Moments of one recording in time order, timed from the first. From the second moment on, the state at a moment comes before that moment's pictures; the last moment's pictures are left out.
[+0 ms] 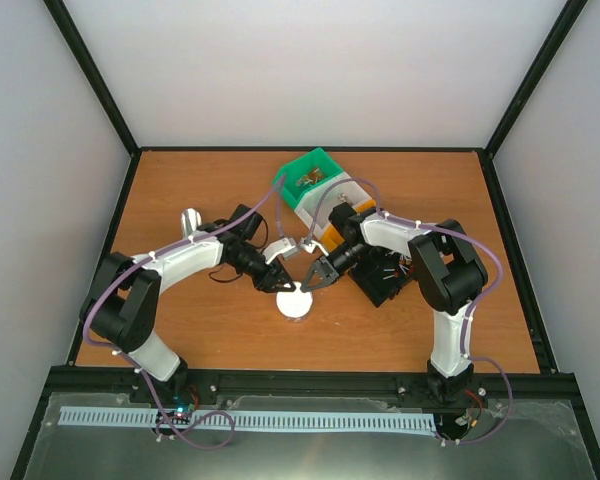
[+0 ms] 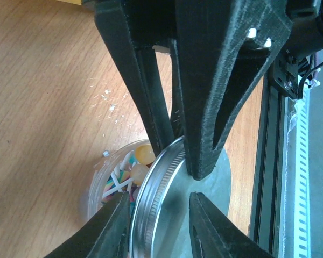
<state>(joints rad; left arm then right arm) -0.50 1.60 0.98 -0.61 0.82 0.40 0.54 1.97 1.27 -0.87 -1.13 -0.34</state>
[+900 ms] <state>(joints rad) -0.43 1.62 0.97 -0.60 0.93 0.37 0.51 1.95 1.27 -0.86 -1.13 -0.35</state>
